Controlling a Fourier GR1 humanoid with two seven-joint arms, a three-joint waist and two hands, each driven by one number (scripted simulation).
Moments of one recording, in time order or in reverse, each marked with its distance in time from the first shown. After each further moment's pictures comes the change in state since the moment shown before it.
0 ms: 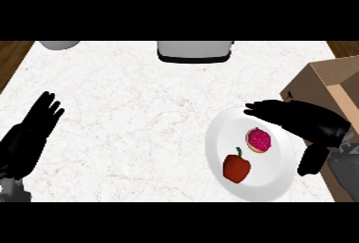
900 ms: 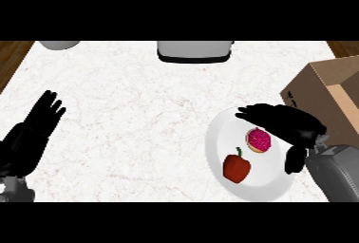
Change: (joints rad) left arm -0.016 -0.044 0.030 -0.005 -0.043 -0.024 0.021; right arm 0.012 0.125 0.008 0.064 0.233 -0.009 -0.006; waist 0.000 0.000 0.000
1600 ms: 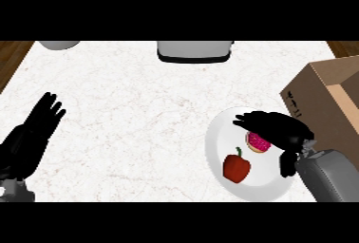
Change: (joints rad) left arm 0.013 -0.024 0.019 -0.017 -0.017 -0.024 0.005; right arm 0.030 0.052 0.018 0.075 0.146 -0.035 -0.049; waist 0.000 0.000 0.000
